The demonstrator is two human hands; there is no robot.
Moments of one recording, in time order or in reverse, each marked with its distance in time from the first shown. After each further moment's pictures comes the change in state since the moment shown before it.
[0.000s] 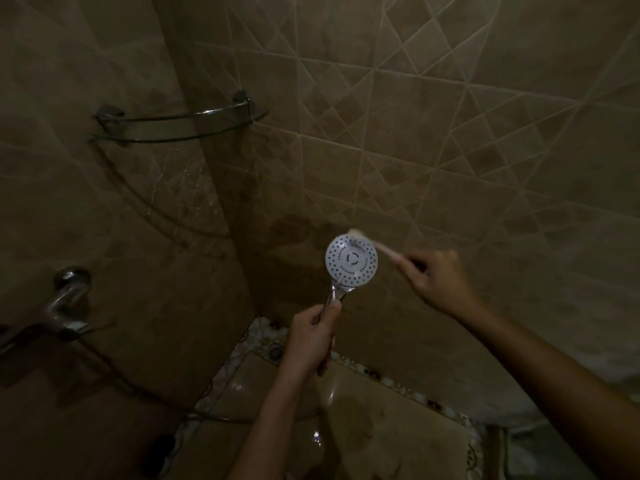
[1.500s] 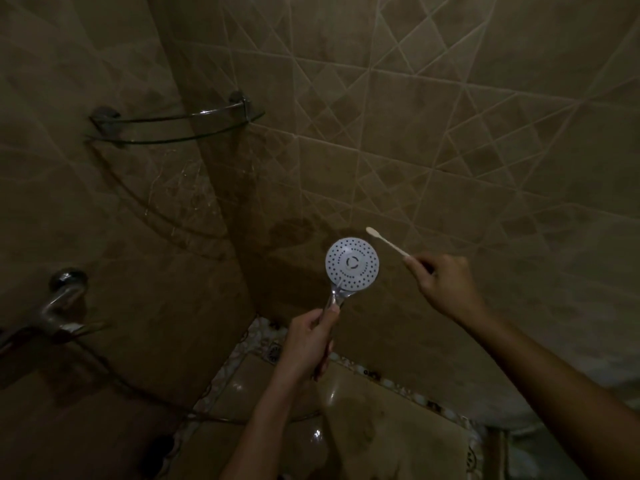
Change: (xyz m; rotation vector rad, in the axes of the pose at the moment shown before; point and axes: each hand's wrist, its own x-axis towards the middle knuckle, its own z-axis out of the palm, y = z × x) left_hand 0.002 -0.003 0.003 0.013 -0.066 -0.046; right_hand -0.002 0.025 0.001 -0.016 0.079 0.127
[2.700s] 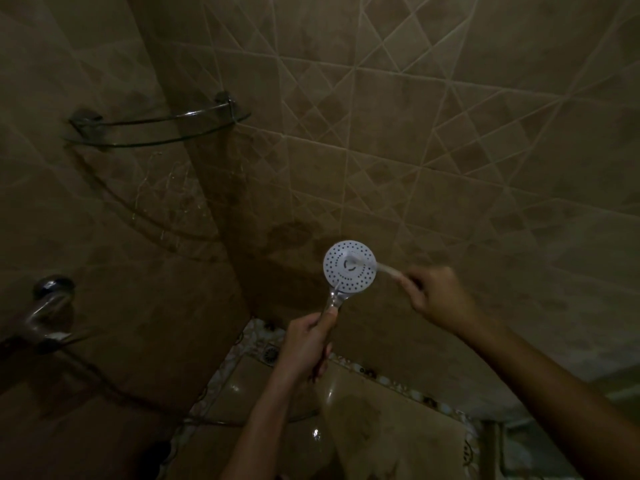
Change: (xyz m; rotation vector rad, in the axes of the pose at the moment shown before) left_hand 0.005 -0.002 0.007 -0.001 -0.044 -0.063; right_hand -0.014 0.016 0.002 -0.089 -0.076 -0.169
